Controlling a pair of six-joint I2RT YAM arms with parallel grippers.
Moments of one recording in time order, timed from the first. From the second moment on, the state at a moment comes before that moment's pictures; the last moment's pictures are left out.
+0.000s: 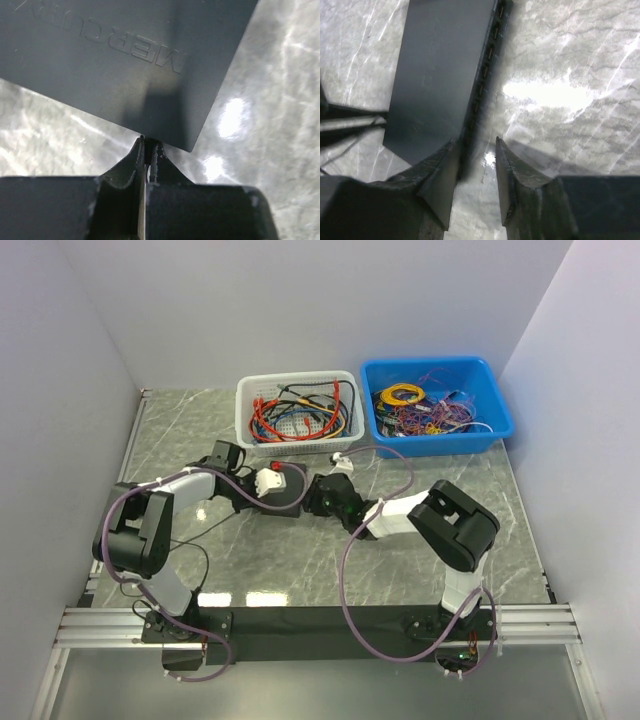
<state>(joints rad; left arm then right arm) -0.26 1.66 0.89 -0.36 0.49 1.00 0.82 1.86 0.82 0.46 0.20 0.80</state>
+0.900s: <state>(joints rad) -0.25 1.66 0.91 -0.37 0.42 1.01 0.62 1.96 0.75 0.78 -0.32 0.93</state>
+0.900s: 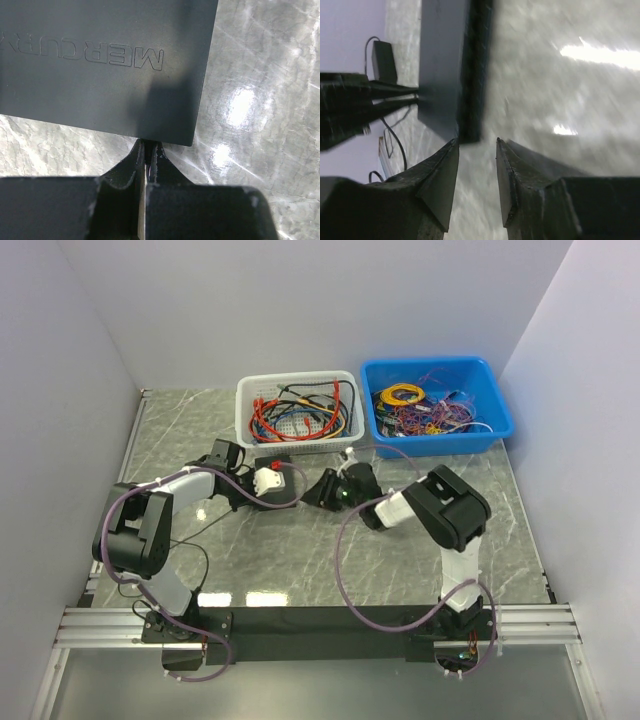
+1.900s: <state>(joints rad) -0.26 1.66 0.91 -0.36 0.34 1.01 0.64 2.11 0.94 0.77 -0.45 1.02</state>
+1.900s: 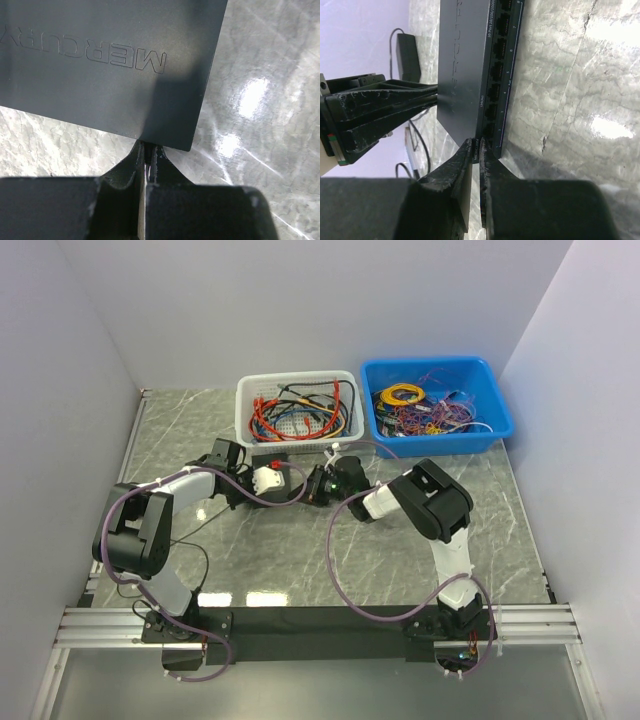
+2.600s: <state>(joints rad) -0.21 1.66 0.91 -0.37 0.38 1.06 0.64 2.09 0.78 0.92 -0.44 1.04</state>
